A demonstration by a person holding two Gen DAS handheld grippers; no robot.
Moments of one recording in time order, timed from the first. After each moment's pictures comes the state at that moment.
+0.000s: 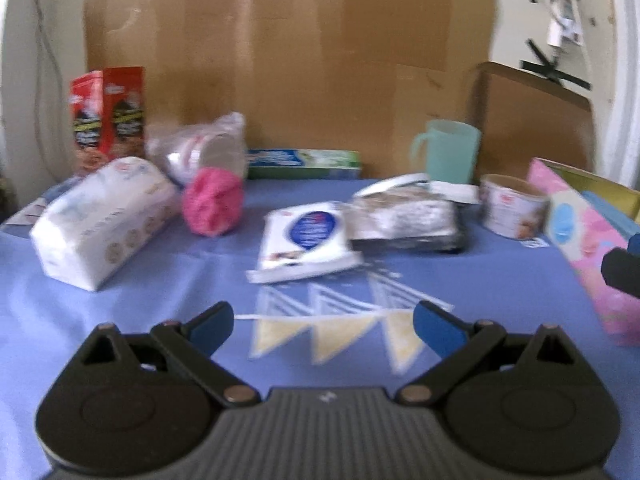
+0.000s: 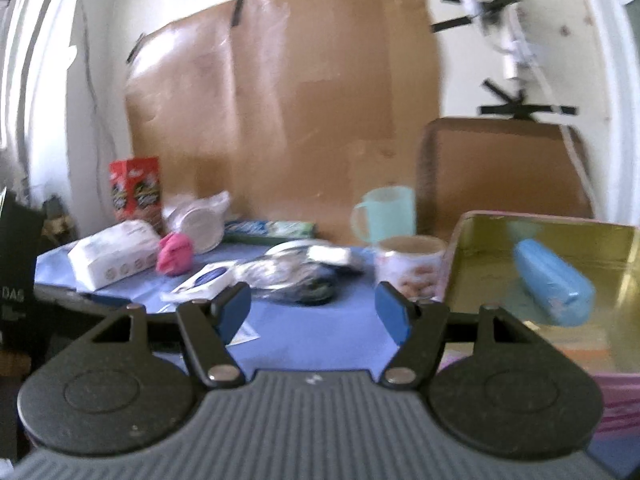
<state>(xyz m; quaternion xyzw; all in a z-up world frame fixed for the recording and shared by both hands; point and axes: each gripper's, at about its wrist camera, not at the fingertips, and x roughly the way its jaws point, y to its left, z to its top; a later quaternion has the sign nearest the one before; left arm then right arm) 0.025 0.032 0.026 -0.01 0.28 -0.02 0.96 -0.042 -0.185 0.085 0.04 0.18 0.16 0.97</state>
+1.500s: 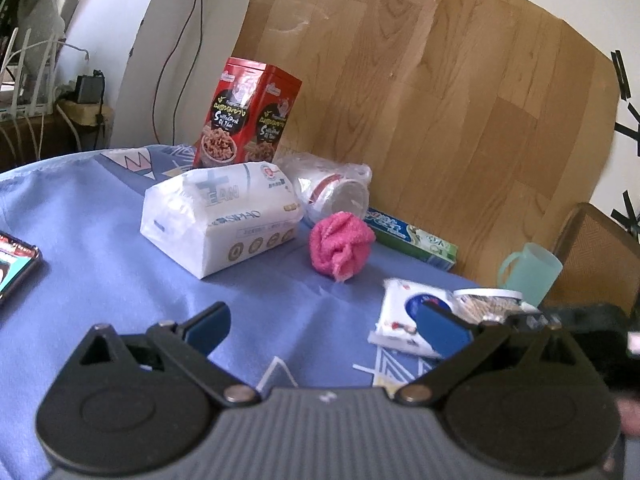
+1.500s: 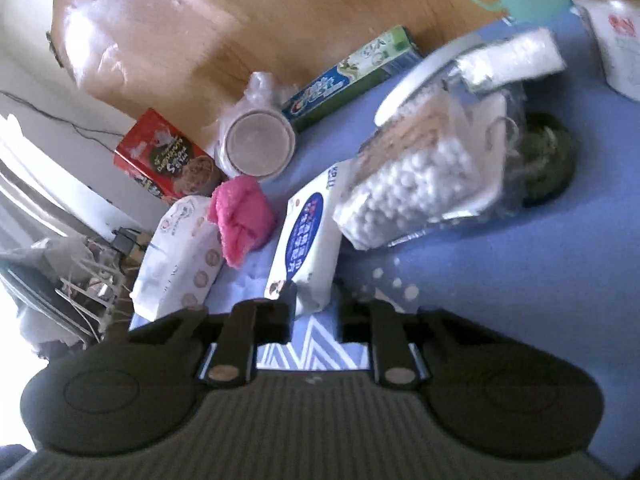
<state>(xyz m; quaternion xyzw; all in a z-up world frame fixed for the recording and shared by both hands) 0.006 0.108 0.023 -0.19 0.19 0.09 0.96 0.105 -0.109 0.025 0.32 0.43 0.28 0.80</state>
